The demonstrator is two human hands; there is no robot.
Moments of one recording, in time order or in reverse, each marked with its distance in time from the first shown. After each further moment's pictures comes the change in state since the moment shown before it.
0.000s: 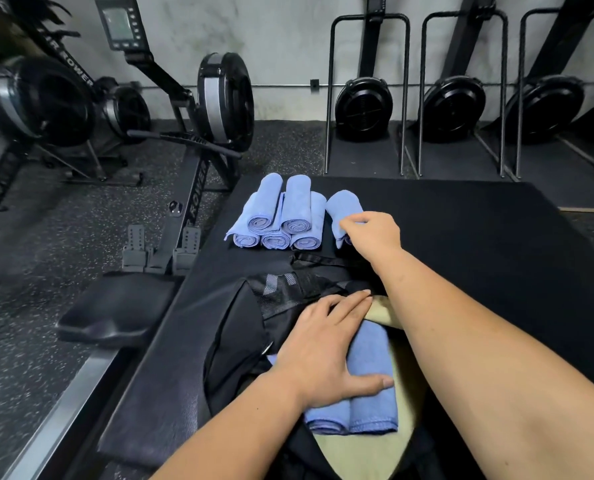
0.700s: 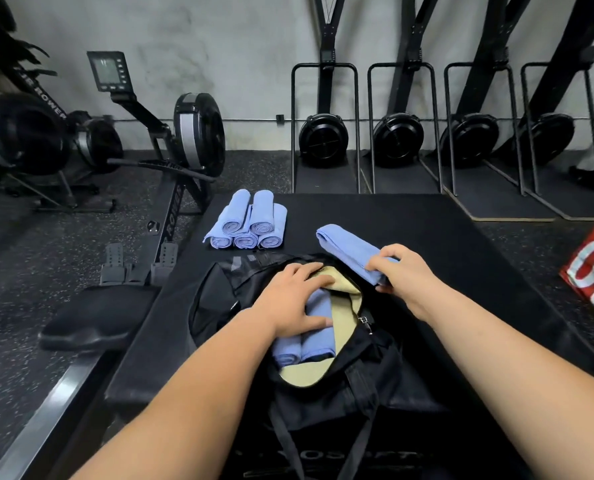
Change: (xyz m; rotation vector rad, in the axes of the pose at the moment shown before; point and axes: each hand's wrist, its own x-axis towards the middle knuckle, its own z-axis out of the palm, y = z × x) left_hand 0.006 0.028 -0.035 0.096 -0.046 0.062; right_hand -0.169 0.049 -0.161 0.267 -0.062 0.092
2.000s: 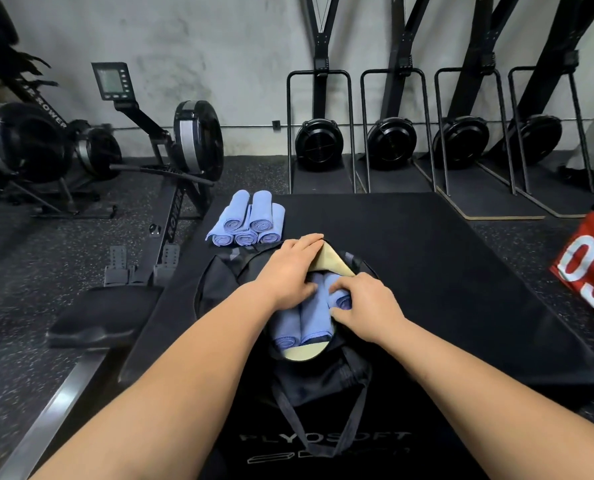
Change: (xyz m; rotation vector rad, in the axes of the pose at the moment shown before) left_hand 0.001 0.021 -0.044 -0.017 0.073 -0.011; right_hand -0.059 0.045 0.042 -0.951 -0.030 -0.504
